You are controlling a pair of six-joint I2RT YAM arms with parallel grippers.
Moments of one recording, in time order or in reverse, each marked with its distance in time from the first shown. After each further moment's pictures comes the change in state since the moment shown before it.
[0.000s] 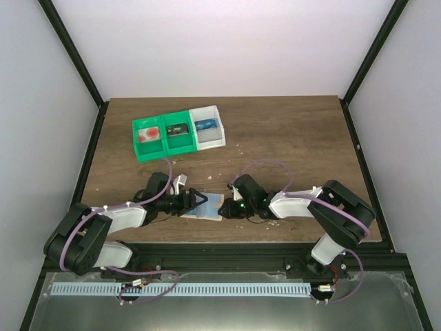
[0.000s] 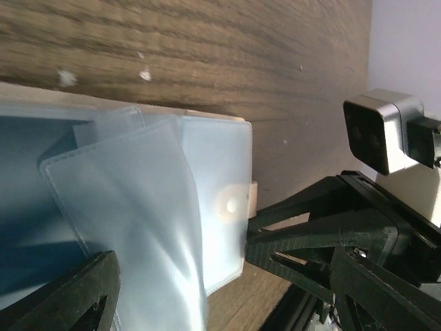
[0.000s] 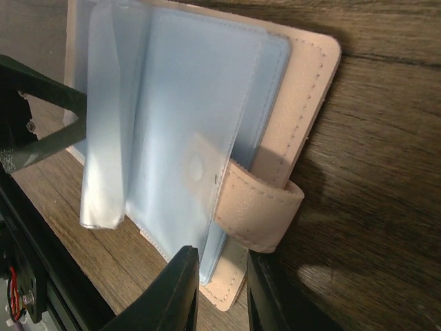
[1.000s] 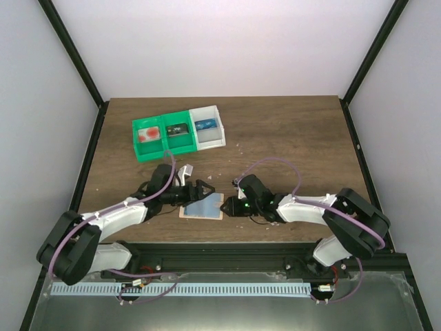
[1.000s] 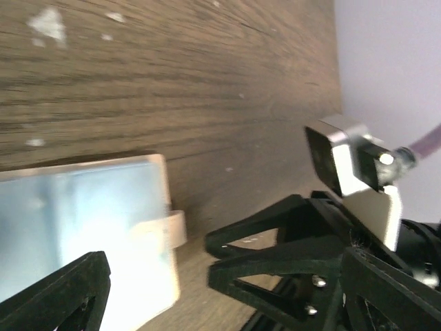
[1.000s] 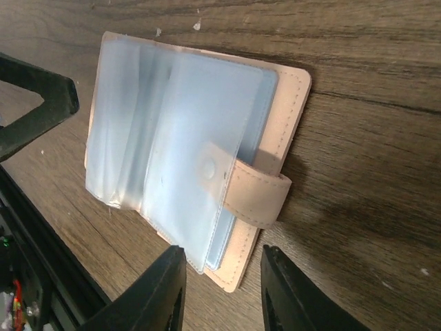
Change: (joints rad) left arm -0.124 -0.058 0.135 -0.068 -0.095 -0.035; right arm 0.000 -0.125 -0.050 0.000 0.078 0.001
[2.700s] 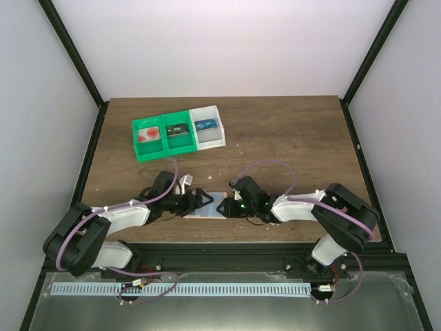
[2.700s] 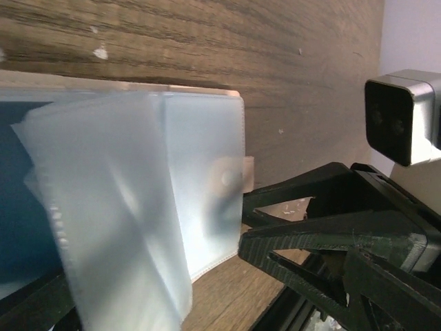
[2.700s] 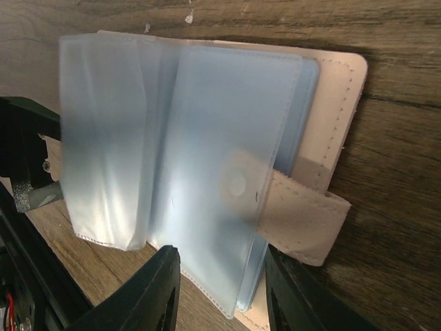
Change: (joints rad) left arm 0.024 0.053 -0.080 -0.006 0.026 -0.002; right arm 0.024 0.087 0.014 0.069 0.018 0.041
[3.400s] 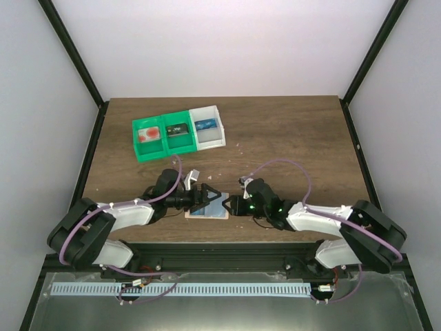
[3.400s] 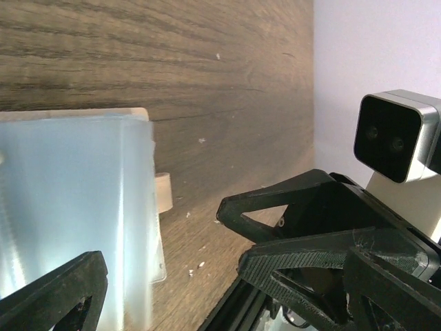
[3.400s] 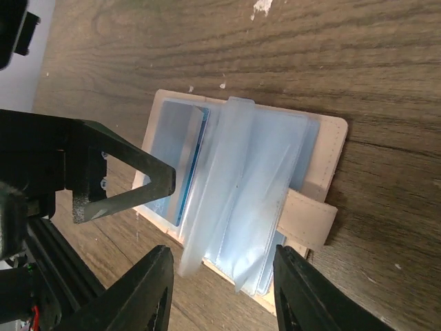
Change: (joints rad) left arm -0.053 0.056 0.024 0.208 0.056 -0.124; right arm 0.001 -0.214 -0.108 0.035 0.097 0.000
